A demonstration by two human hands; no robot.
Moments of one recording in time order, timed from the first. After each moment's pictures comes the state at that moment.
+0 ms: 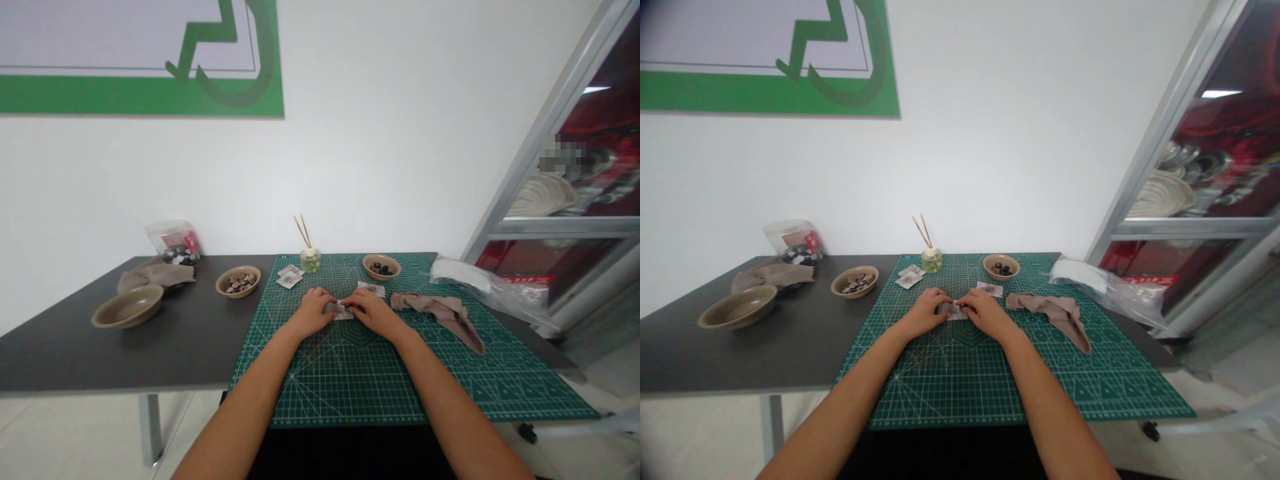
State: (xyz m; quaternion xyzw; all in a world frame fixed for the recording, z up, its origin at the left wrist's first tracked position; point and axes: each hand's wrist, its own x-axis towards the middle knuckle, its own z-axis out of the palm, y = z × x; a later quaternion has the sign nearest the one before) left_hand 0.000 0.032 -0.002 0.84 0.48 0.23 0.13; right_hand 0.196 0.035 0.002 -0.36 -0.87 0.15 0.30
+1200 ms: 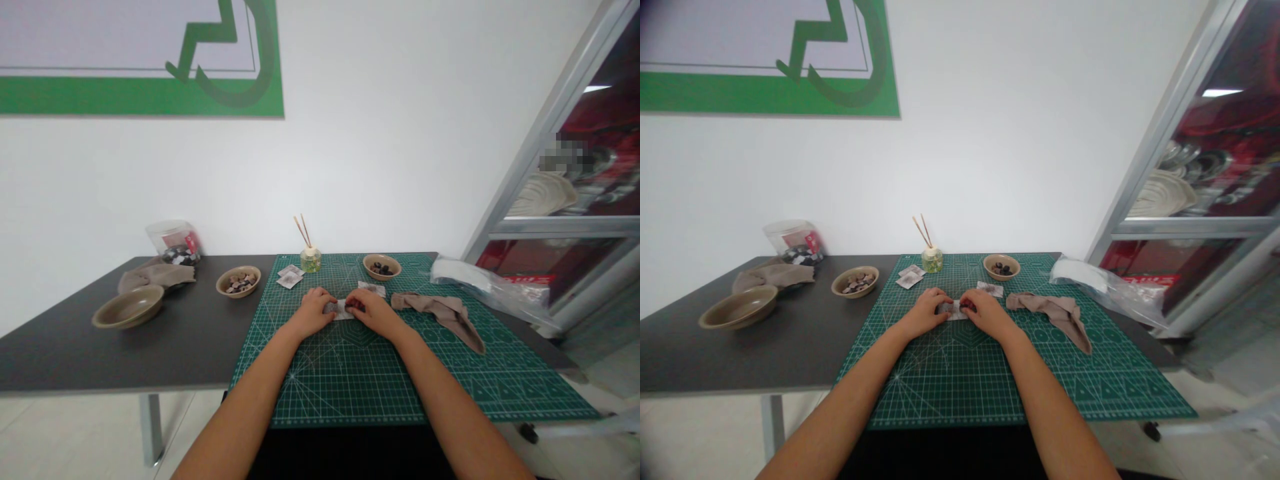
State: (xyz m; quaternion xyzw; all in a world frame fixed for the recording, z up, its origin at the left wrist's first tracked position) left_hand 0.000 0.032 -0.001 0.83 0.48 0.22 0.14; right_hand 0.192 0.033 0.006 -0.39 -0.86 0.15 0.29
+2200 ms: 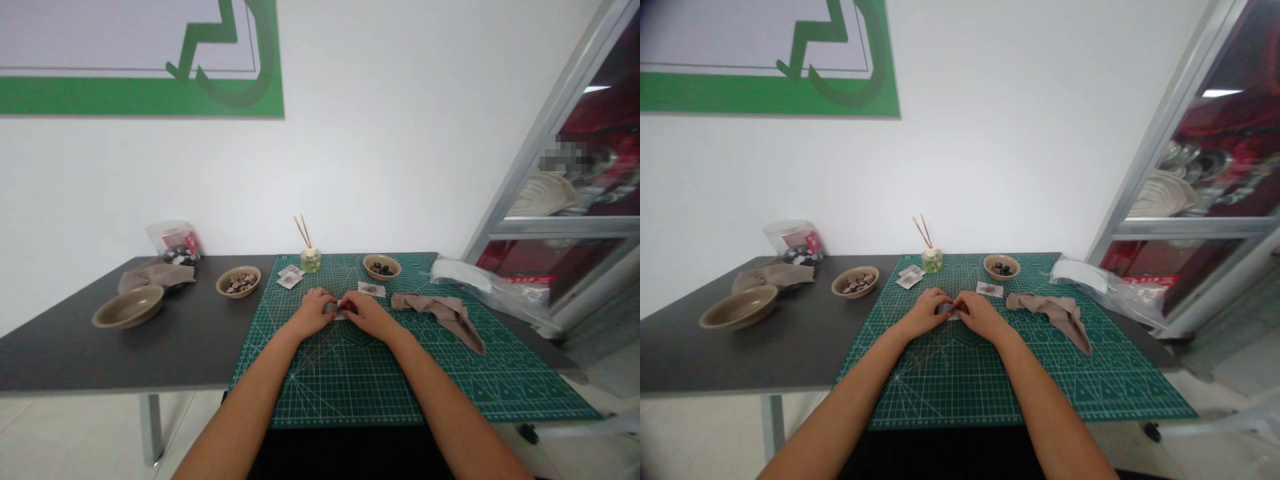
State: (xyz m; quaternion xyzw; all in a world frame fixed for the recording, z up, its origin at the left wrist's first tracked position) left_hand 0.000 0.032 -0.002 0.84 0.48 0.23 0.13; right_hand 0.186 0.032 0.003 -0.39 -0.86 0.17 0.29
